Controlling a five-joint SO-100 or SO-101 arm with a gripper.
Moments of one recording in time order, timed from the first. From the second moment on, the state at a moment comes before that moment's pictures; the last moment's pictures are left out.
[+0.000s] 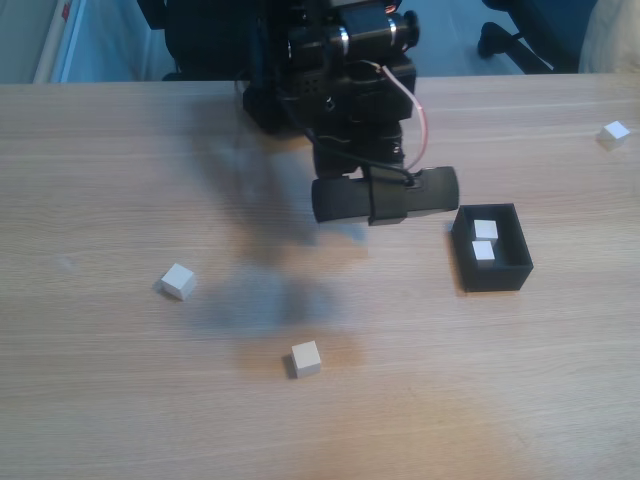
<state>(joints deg) -14.2 113.7 115.1 67.5 -78.6</state>
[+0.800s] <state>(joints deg) -1.8 94.5 100.0 65.3 -97.8</state>
